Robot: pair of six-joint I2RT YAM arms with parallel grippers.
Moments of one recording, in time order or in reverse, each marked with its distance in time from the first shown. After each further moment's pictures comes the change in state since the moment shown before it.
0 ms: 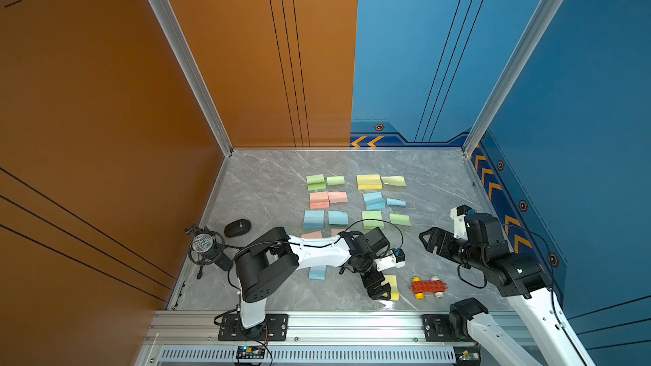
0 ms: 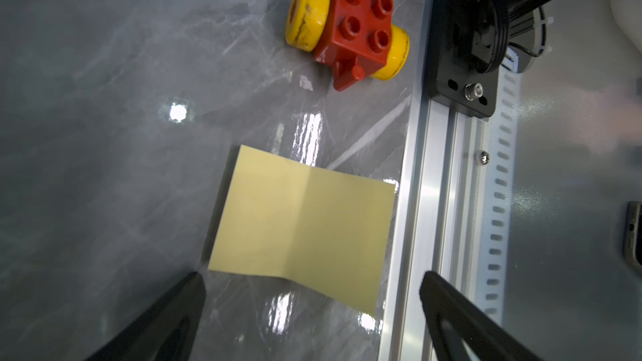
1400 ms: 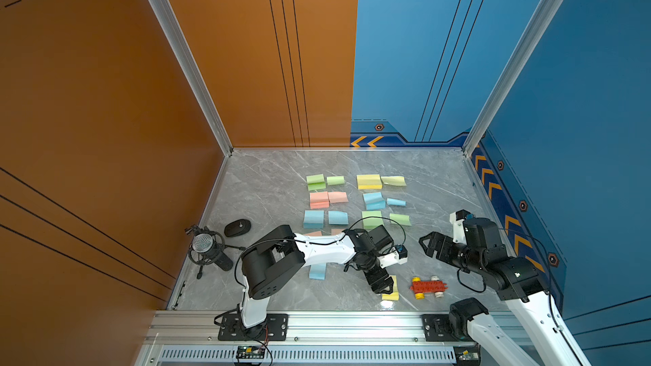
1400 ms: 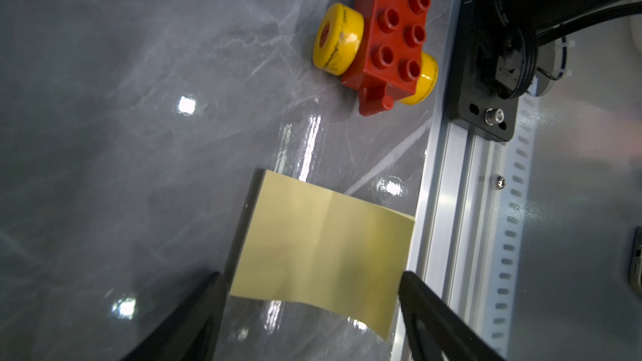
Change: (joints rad) left arm 0.003 0.051 0.067 -0.026 -0.018 -0.037; right arm 0.000 -0.034 -0.055 -0.002 0.000 0.000
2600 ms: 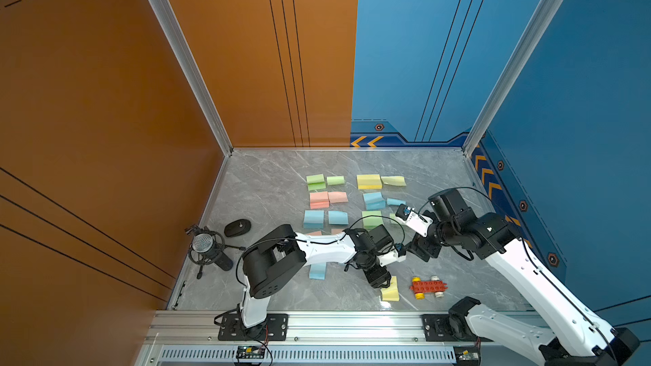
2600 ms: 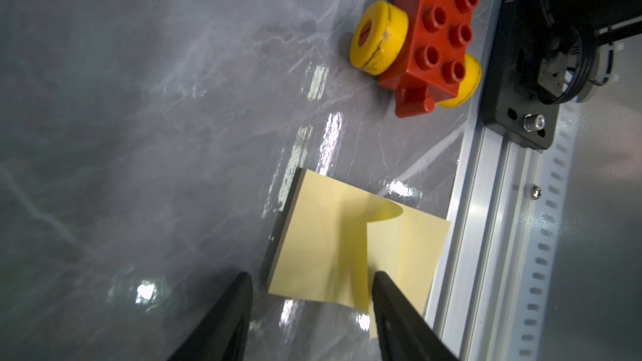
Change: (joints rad) left arm 0.005 0.012 0.007 -0.003 -0.061 -0.008; right arm 0.254 0.376 0.304 -0.126 0.004 -1.155
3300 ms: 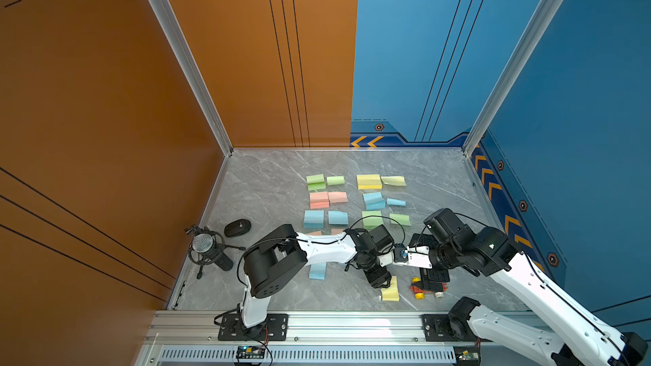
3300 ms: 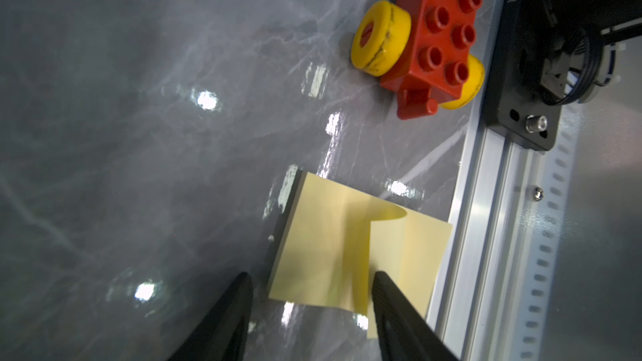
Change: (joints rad) left arm -0.001 0.007 0.005 0.000 0.004 0.000; right arm 0.147 -0.087 -0.093 -0.123 -0.105 -0.304
